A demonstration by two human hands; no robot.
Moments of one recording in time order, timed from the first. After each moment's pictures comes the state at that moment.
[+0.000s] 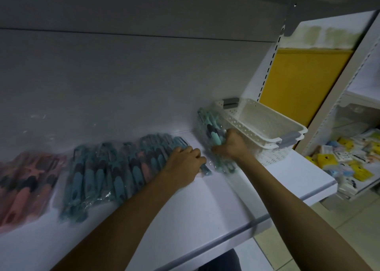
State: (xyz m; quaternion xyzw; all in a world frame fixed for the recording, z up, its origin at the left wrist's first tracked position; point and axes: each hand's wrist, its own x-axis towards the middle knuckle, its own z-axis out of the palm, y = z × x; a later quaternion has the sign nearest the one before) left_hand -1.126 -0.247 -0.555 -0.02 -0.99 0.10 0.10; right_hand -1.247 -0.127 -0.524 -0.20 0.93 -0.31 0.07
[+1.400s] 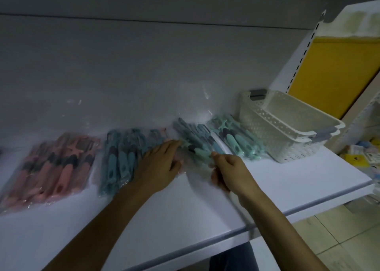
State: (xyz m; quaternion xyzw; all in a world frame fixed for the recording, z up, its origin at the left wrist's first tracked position) left_hand -1.023 -0.315 -0.575 0.15 -0.96 -0.15 0.19; right_hand -1.102 -0.129 -0.526 -0.23 0.78 -0.54 0.22
